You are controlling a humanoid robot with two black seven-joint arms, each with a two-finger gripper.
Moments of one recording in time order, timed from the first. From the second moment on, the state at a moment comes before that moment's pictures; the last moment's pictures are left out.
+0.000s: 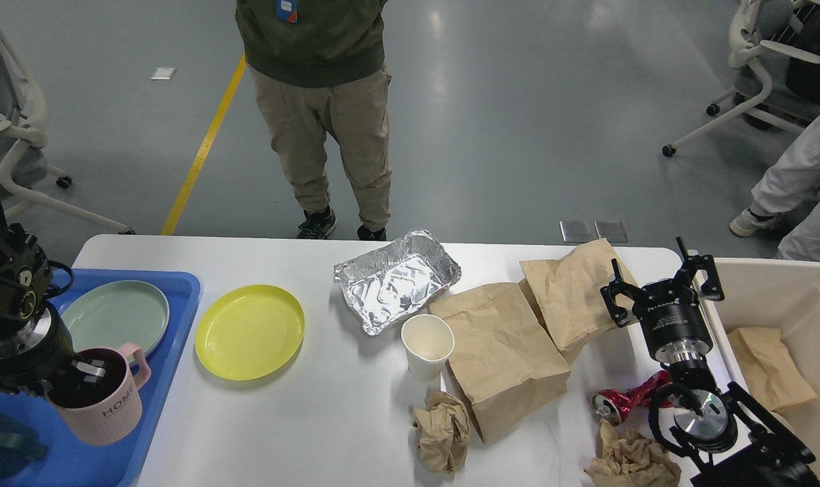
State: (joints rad) left arm -1.96 0.39 1.62 -1.59 0.26 -0.39 0.02; right arm 0.26 -0.18 1.21 0.82 -0.13 0.38 0.37
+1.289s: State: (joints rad) left arm -2.25 0.56 1.66 -1.36 0.30 -0.79 -0.02; right arm 0.26 -0.18 1.21 0.82 -0.13 0.38 0.37
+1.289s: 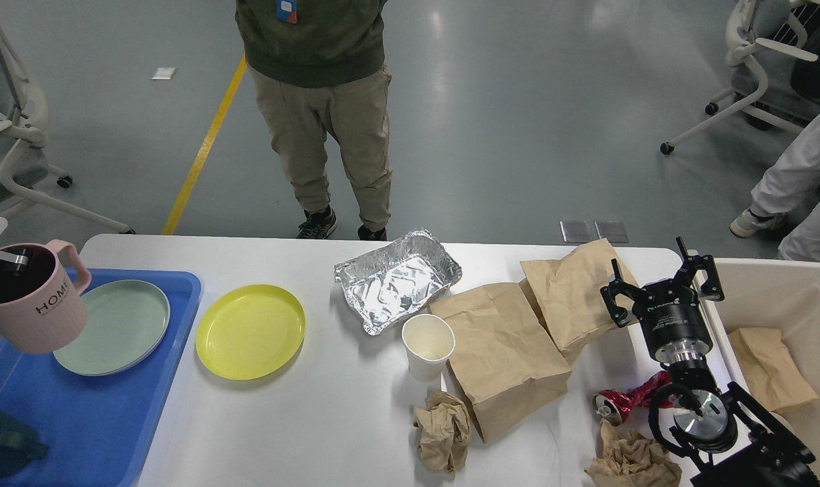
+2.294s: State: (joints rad) left arm -1.61 0.60 1.53 -1.36 0.28 -0.21 -0.01; right arm 0.26 -0.18 1.21 0.82 -0.13 0.38 0.37
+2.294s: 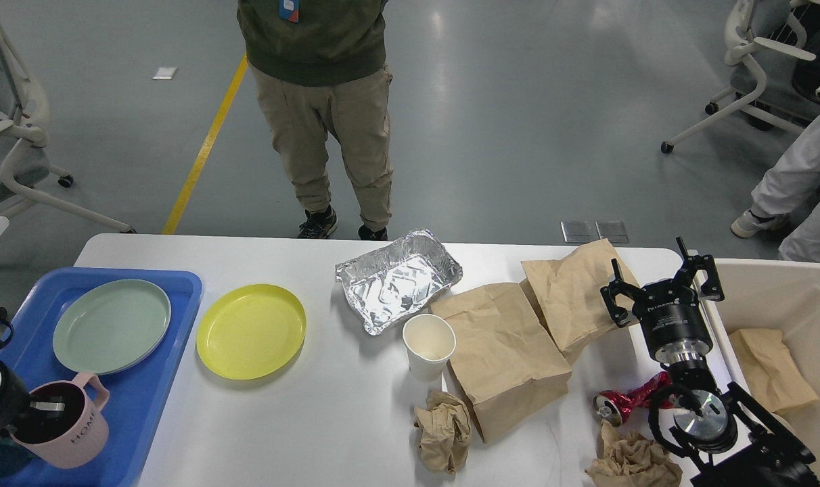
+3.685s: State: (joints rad) left arm -1.69 0.70 1.52 -1.34 0.28 -0.32 0.02; right arm 0.26 -0.18 1.21 0.82 -0.13 0.38 0.37
